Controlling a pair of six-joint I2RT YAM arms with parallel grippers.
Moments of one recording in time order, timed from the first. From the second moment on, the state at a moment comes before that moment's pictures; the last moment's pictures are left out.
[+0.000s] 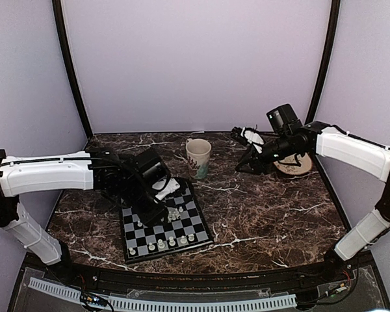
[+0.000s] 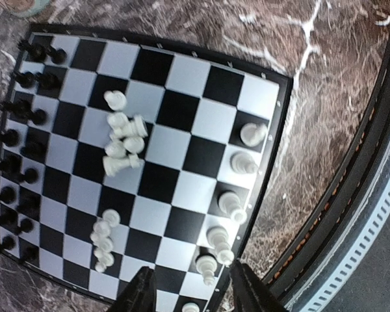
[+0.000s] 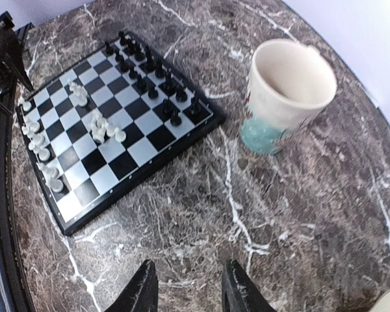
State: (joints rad) left arm -1.06 1.50 1.18 -0.93 -0.01 -0.11; right arm 0.55 1.49 1.20 -0.59 -0.49 -0.49
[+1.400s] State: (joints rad) left arm -0.92 1.84 1.40 -0.70 -0.07 -0.02; right arm 0.55 1.54 1.41 -0.60 -0.36 -0.29
